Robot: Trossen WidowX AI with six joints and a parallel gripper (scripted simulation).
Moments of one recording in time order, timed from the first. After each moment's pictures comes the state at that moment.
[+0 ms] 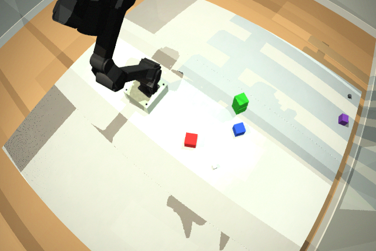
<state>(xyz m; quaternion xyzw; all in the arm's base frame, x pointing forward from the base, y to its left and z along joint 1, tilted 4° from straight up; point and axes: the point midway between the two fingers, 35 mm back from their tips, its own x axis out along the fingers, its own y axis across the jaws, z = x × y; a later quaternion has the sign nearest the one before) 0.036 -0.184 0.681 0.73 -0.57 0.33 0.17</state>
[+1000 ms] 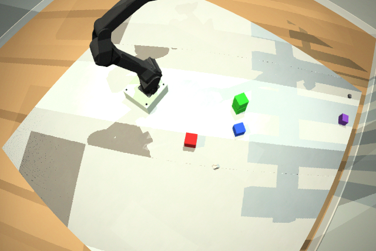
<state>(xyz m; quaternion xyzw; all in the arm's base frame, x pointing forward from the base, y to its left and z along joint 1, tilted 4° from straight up) 0.043 0.116 0.711 0.32 -0.51 0.44 0.66</state>
